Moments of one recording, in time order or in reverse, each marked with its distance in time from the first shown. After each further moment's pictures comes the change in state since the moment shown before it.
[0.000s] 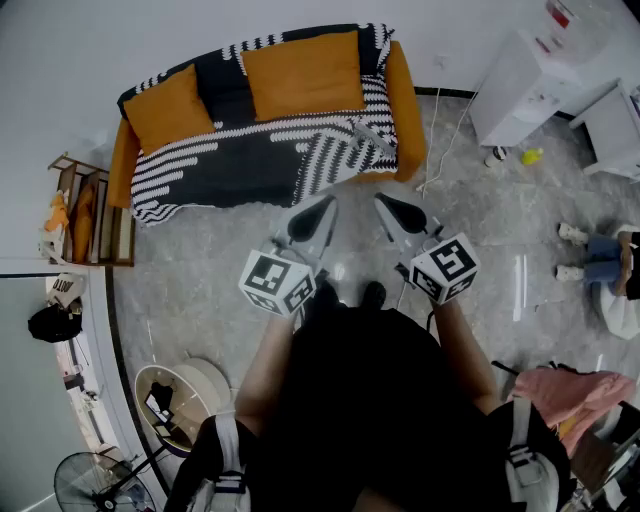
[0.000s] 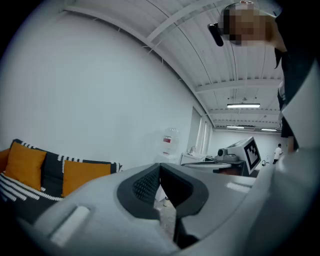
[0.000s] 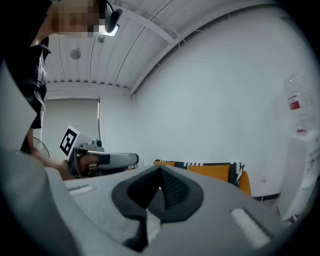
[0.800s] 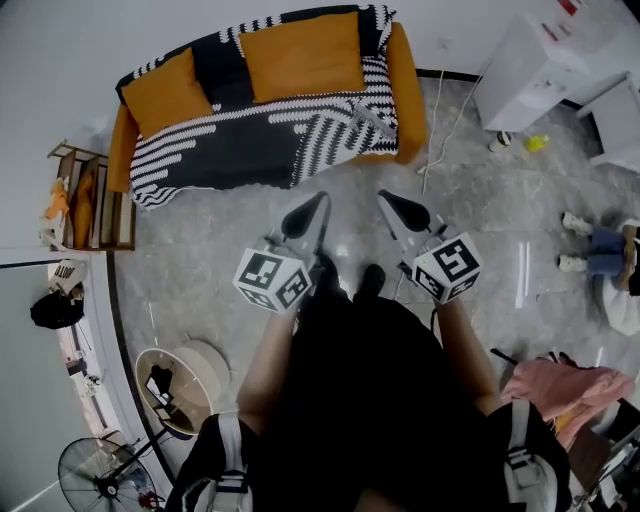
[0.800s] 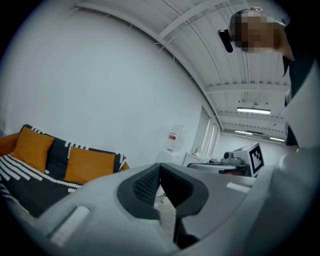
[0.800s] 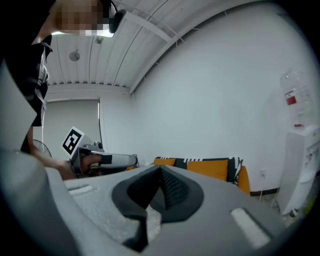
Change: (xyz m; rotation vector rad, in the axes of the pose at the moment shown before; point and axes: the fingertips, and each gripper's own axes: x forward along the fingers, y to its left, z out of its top) left arm -0.008 -0.007 -0.027 -0.105 0.041 0.066; right arm -0.028 -0.002 -0.018 0.011 0.025 0.004
